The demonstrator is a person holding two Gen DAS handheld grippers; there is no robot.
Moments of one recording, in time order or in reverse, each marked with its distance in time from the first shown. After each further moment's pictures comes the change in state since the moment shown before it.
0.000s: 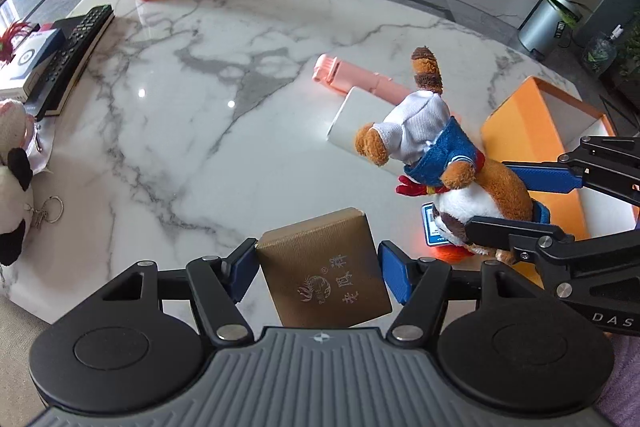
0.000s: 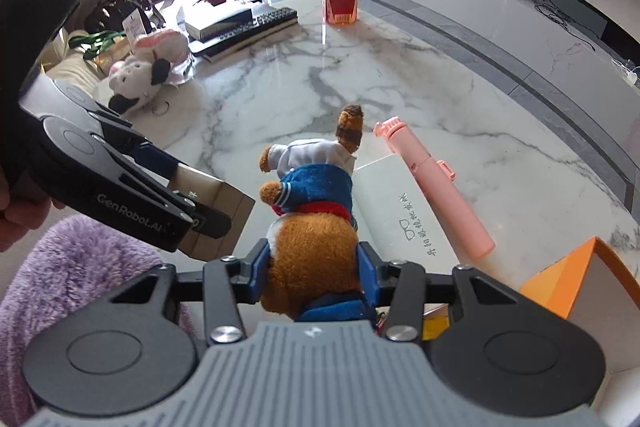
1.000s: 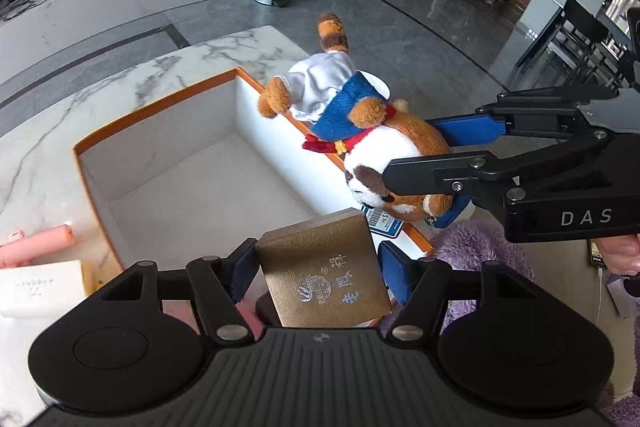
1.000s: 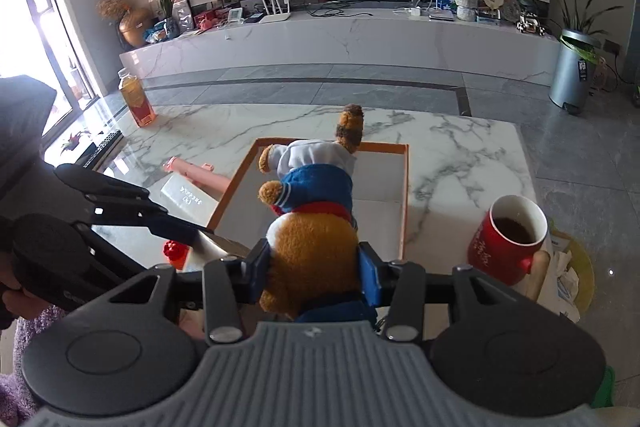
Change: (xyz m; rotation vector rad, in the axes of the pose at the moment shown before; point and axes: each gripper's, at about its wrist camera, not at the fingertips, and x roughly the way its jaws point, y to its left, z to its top) left arm 0.023 -0.317 -0.022 0.660 0.005 -0.401; right arm -0.230 -0.132 -0.182 0.535 -0.197 -0.306
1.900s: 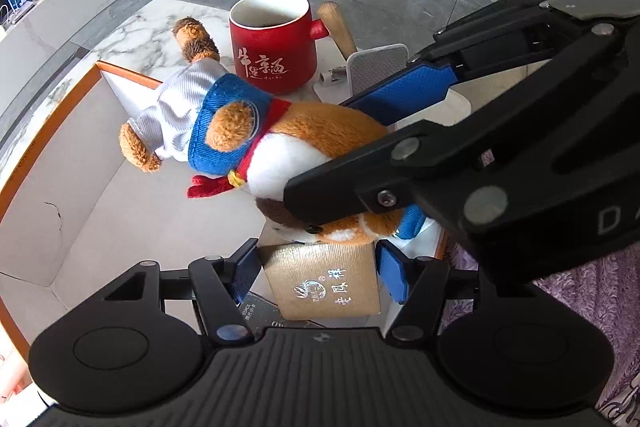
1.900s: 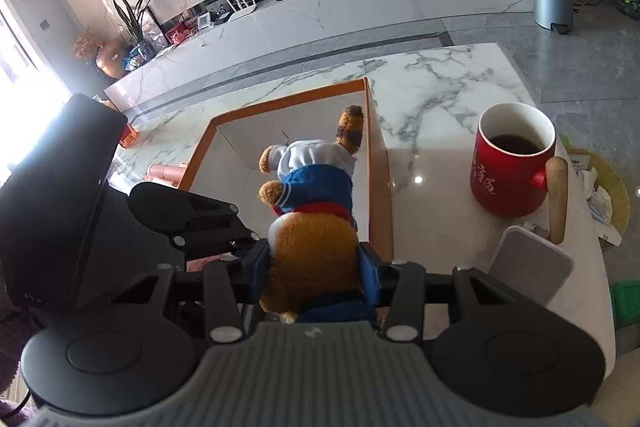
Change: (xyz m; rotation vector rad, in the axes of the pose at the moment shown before) left arm 0.092 -0.048 -0.013 0.372 0.191 -0.031; right arm 0.045 -0.046 -0.035 0.207 0.050 0.049
